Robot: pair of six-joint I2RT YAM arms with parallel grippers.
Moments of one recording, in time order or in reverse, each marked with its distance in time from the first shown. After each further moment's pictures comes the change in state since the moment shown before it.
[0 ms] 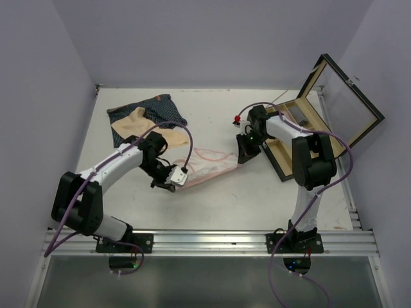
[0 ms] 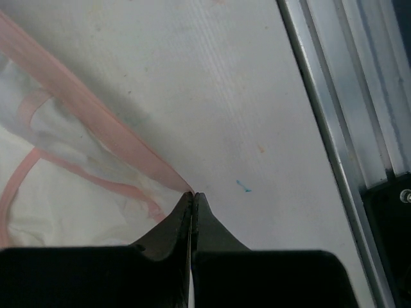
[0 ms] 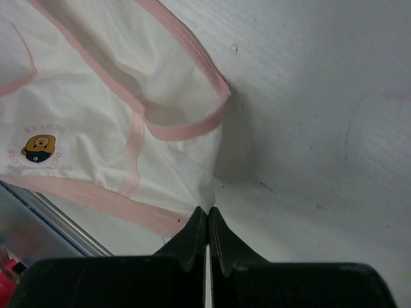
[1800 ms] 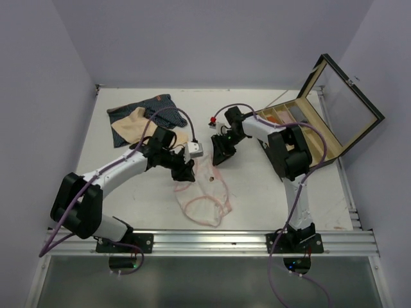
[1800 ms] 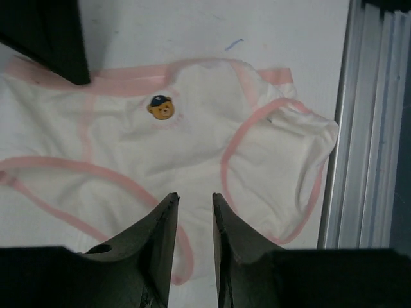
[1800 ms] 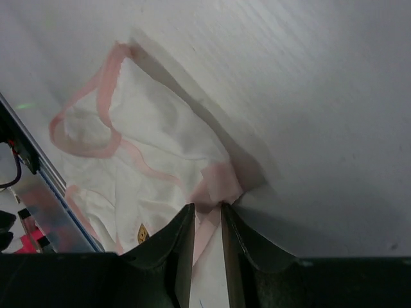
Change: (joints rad) left arm -0.180 -0.024 -0.095 0.616 0.026 -0.936; right arm 0.134 0.207 0.145 0.085 -0.184 0.040
